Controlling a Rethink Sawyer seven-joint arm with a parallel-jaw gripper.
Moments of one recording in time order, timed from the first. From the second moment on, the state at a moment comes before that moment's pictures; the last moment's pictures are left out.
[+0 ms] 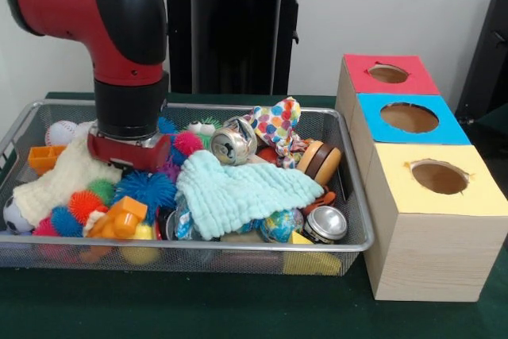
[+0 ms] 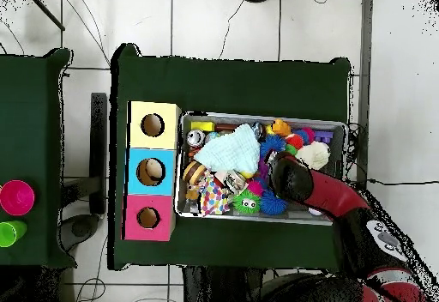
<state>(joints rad) -0.58 -0.42 0.06 1.64 -0.15 0.16 1.73</state>
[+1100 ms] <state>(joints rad) -0.48 -0.43 -0.03 1.72 0.09 0.09 1.79</state>
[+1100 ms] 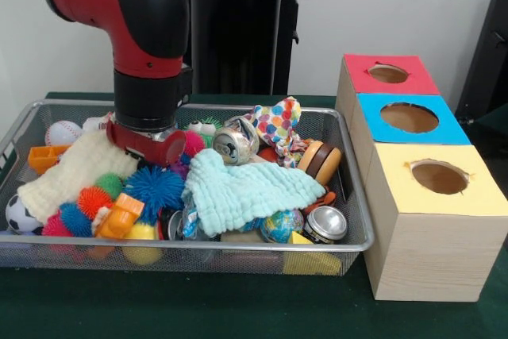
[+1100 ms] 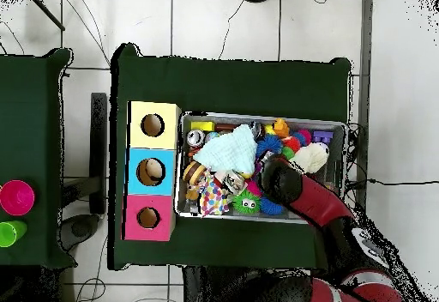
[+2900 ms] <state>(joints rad) -0.14 -0.51 -0.18 1.94 0.44 0.09 1.80</state>
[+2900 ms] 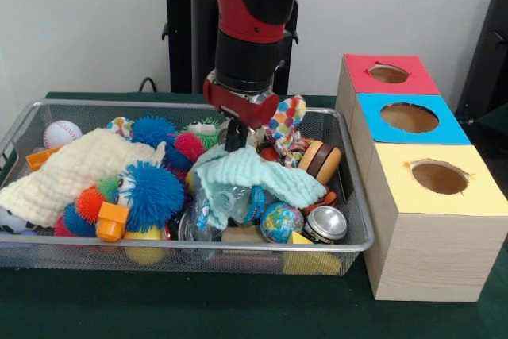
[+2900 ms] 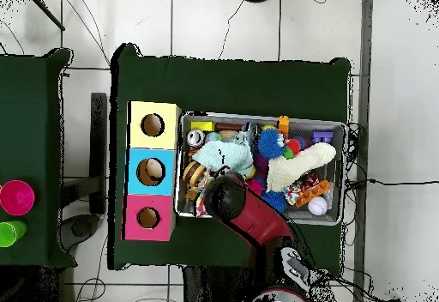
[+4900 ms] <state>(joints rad) 0.08 -0.48 -0.20 1.99 0.59 0.21 1.89</state>
